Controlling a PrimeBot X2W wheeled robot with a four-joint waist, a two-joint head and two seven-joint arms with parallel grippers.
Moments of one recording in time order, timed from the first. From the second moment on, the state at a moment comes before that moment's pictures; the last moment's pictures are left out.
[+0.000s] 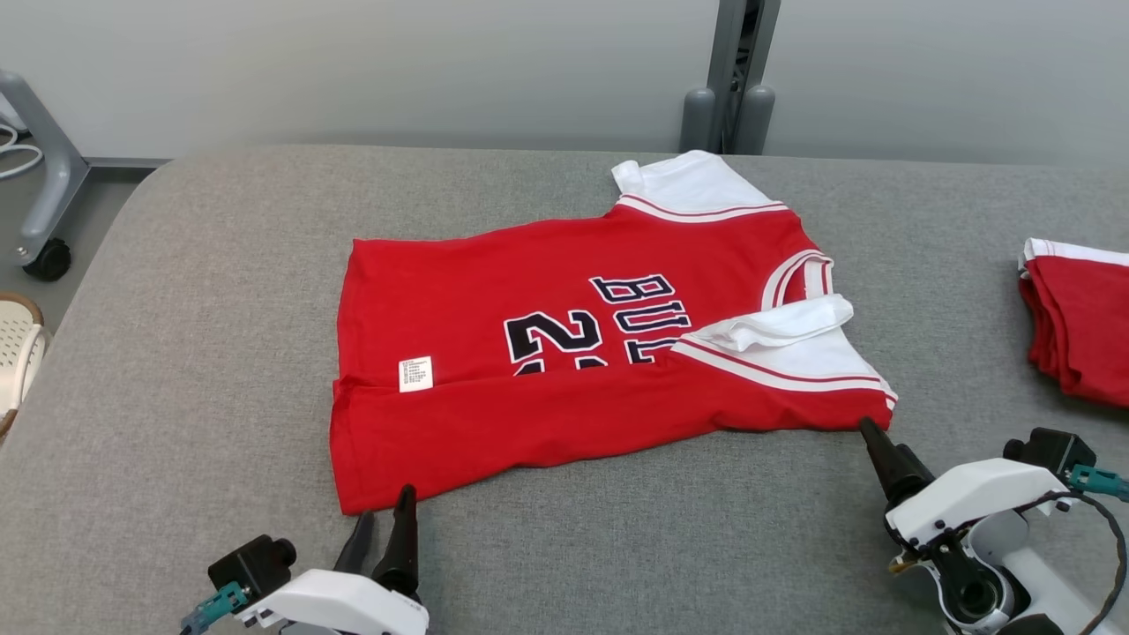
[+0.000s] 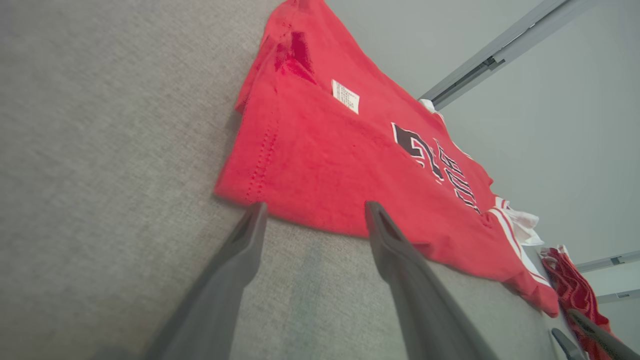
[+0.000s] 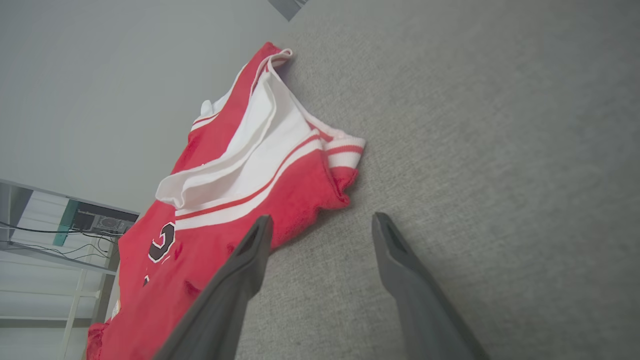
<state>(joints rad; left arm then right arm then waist) -0.14 0.05 -0.28 0.57 -0.92 -0.05 -0.21 -0.41 -0.26 0.49 0.76 1.30 0.13 -0.10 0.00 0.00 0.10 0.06</state>
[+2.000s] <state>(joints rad) -0.37 0.06 -0.41 0.78 -1.41 -0.13 -0.26 -0.56 -0.21 0.45 0.88 1.44 0.13 -0.03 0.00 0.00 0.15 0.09</state>
